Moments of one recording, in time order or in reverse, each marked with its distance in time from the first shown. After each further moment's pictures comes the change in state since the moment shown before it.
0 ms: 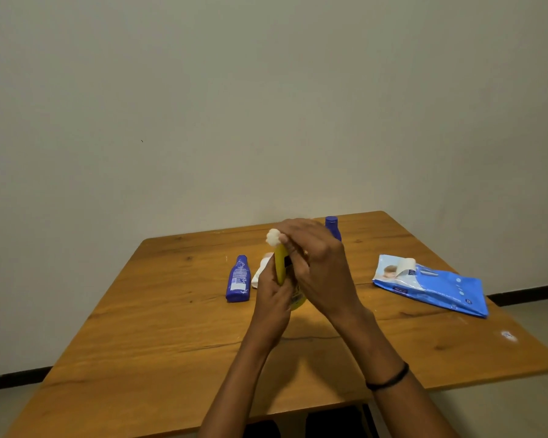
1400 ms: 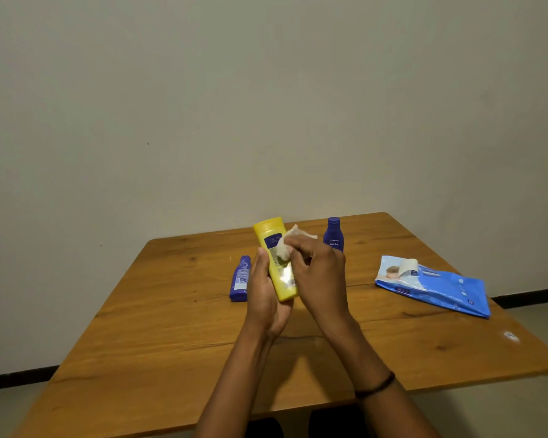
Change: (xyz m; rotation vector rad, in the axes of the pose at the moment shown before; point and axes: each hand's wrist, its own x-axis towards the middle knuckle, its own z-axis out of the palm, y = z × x) left_hand 0.019 0.012 -0.002 -0.758 0.136 -0.233; right_hand -0.013 -0.005 0.018 0.148 0.118 0.408
